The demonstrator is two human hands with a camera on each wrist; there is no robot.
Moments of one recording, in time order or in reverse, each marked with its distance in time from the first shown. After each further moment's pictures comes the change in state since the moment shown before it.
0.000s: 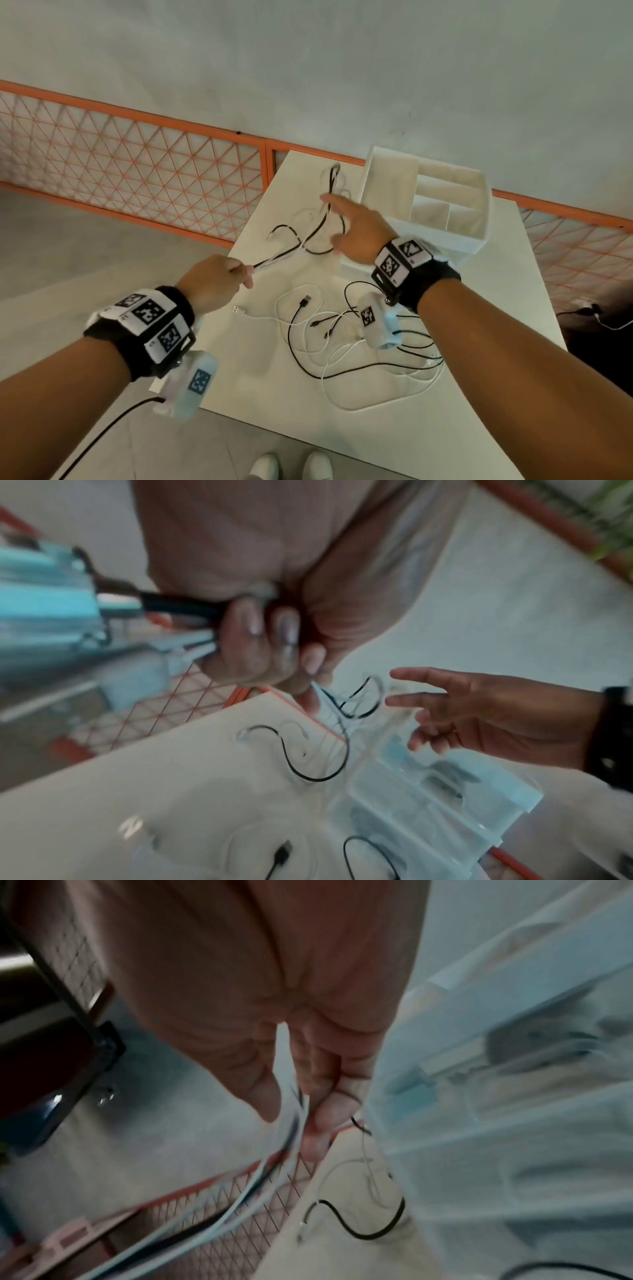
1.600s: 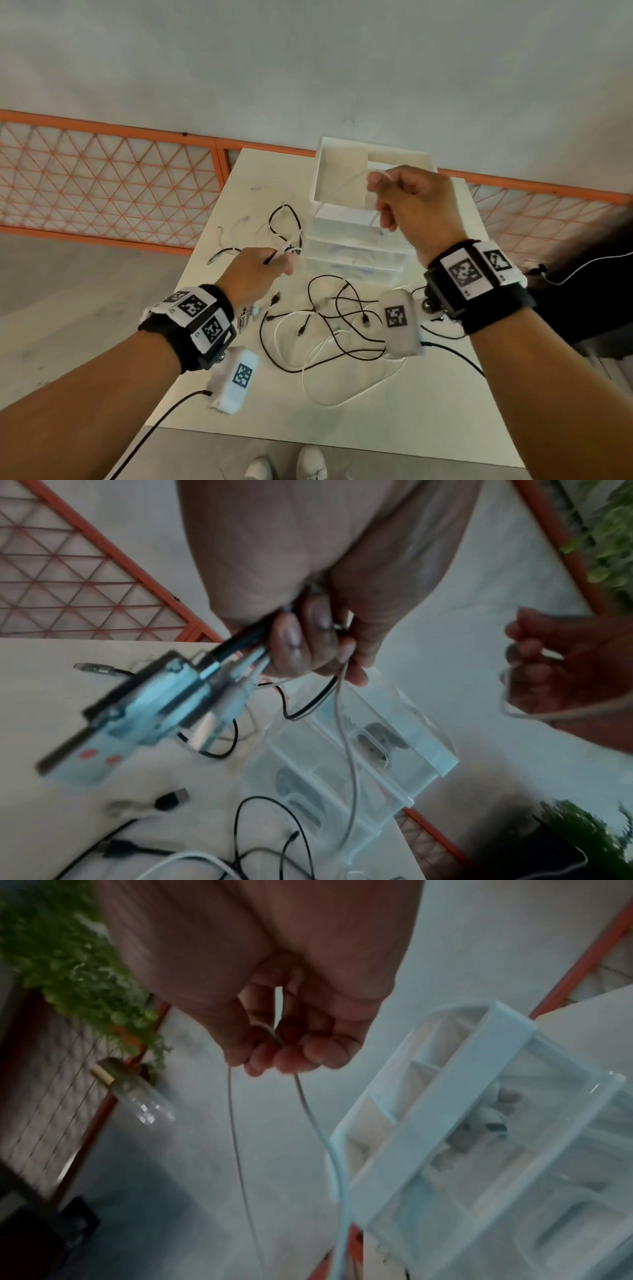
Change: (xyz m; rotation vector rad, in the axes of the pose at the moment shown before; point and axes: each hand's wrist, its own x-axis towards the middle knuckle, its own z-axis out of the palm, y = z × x) left_hand 0.016 0.068 0.066 -0.277 -0.123 0.206; right_hand -0.071 0.031 -0.068 0.488 0.634 0.002
